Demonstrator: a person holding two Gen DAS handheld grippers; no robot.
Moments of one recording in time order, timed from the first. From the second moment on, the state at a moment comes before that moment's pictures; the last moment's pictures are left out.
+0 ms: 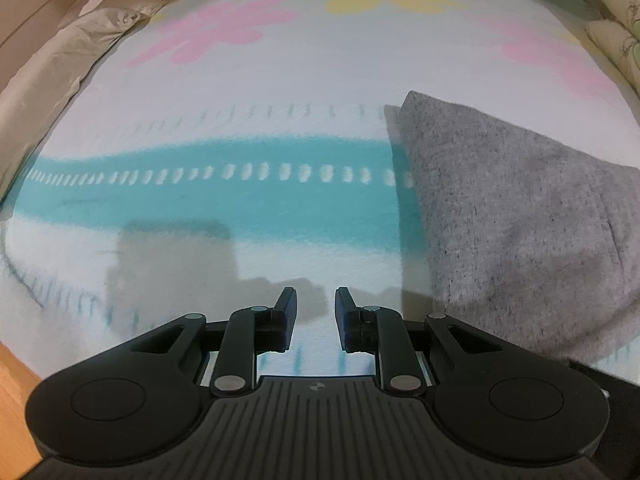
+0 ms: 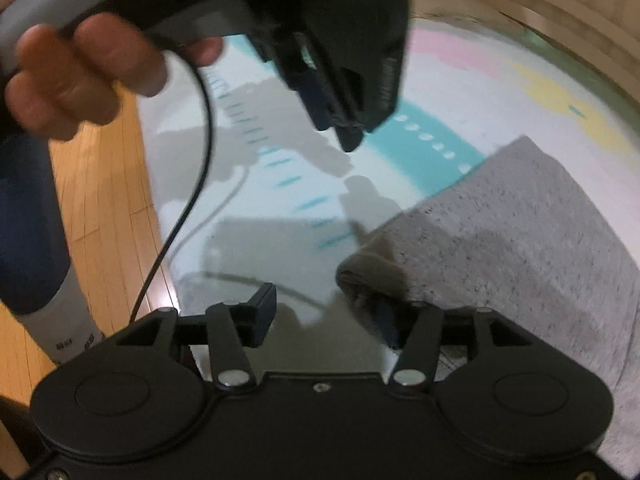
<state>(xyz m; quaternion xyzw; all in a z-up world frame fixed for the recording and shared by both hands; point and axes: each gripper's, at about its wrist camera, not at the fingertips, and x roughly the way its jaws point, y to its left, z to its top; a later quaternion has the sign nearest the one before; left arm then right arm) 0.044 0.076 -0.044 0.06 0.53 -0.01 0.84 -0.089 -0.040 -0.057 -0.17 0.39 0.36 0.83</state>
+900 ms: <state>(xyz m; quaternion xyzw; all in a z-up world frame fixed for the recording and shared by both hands) 0.083 0.018 -0.083 0.07 0.55 0.00 0.83 -0.030 -0.286 -0.052 0.10 0.45 0.01 0.88</state>
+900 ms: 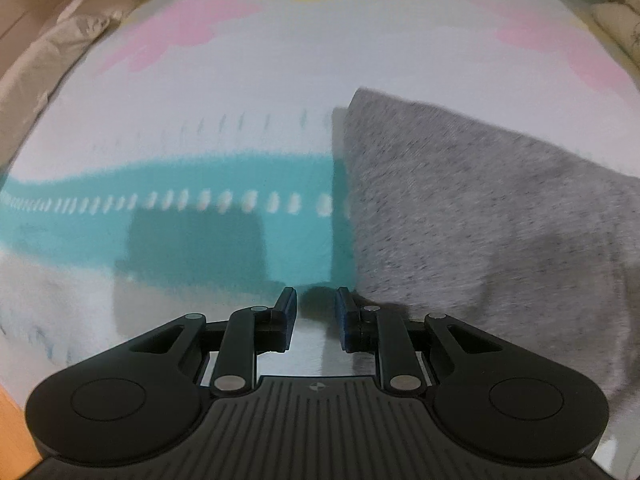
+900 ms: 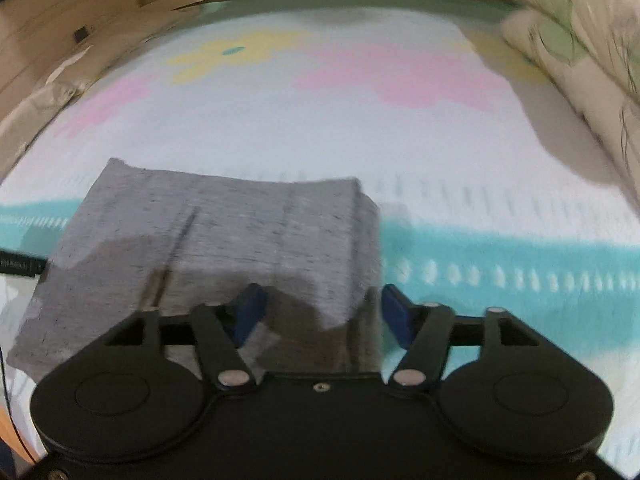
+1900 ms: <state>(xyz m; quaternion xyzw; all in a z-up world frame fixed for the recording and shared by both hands) 0.106 0.073 -0.084 -0.10 0.55 -0.08 0.83 -0.011 -0.318 -0.075 0.25 0.46 0.10 0.85</state>
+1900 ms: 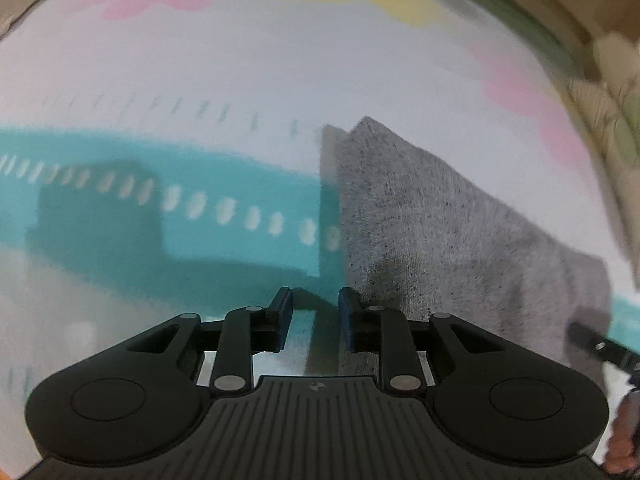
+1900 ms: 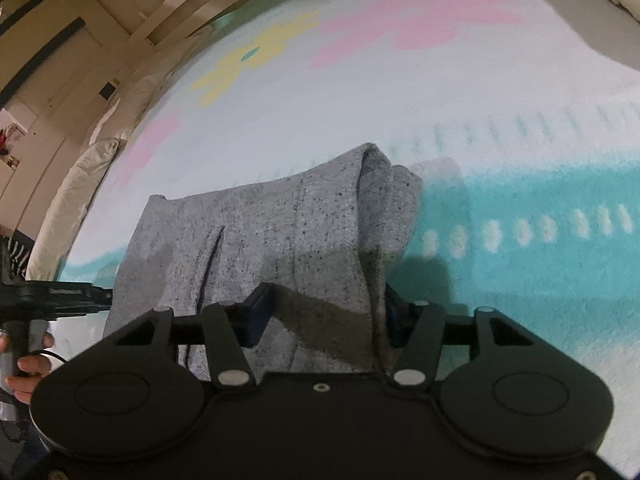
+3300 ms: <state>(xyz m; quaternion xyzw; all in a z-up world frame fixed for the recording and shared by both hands) 0.112 -0.013 -0.098 -0.04 0.56 -0.13 0.82 -0.007 -0.310 -0.081 0.23 0.45 0.11 0.85</state>
